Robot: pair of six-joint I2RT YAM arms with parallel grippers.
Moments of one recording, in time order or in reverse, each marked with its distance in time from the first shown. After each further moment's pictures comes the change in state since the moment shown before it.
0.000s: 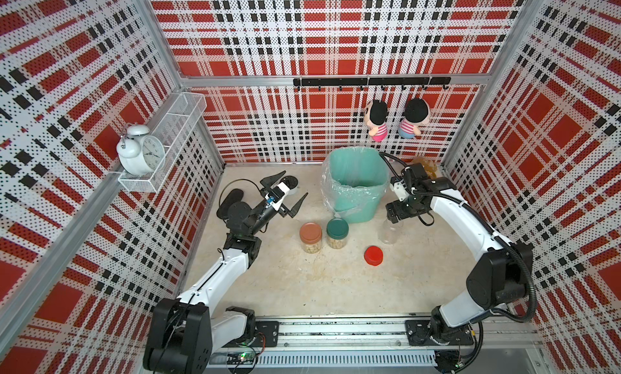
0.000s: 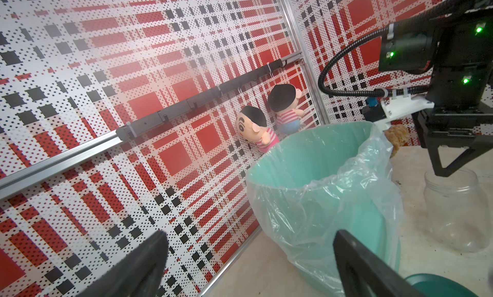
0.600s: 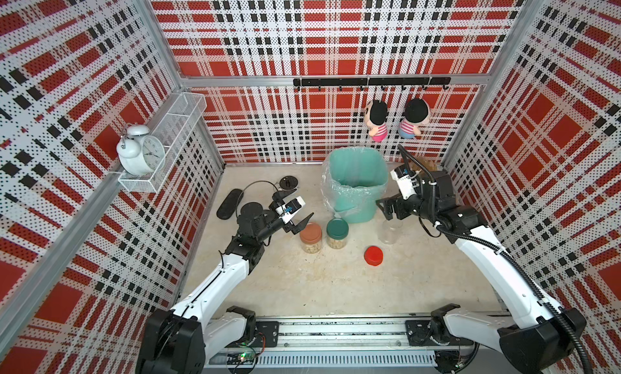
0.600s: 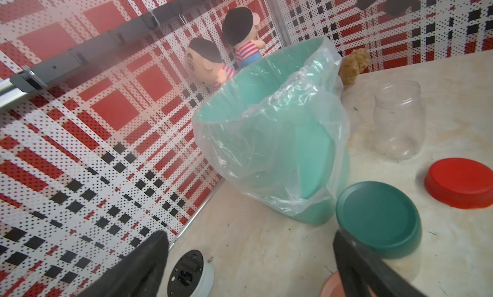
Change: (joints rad) left arm -0.060 -0.076 -0.043 -0.395 -0.042 0.198; right arm 0.156 -0.377 -0.241 0.477 -0.171 0.010
